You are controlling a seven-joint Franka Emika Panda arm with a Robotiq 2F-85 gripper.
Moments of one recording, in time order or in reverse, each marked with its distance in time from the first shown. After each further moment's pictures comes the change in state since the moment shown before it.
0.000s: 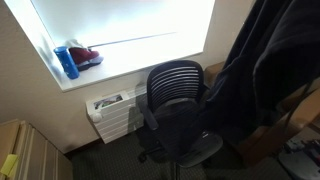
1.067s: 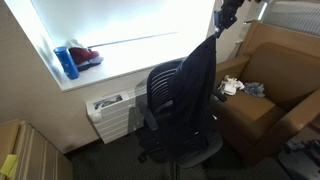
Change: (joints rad) arm -0.613 0.581 0.321 -0.004 0.695 -0.007 -0.497
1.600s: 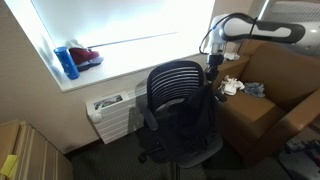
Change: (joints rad) arm -0.040 0.362 0.047 -0.002 0.016 -0.014 -0.412
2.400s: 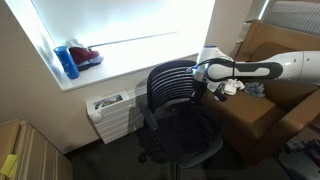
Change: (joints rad) arm 0.137 0.159 -0.040 -0.035 -0.096 0.441 -0.045
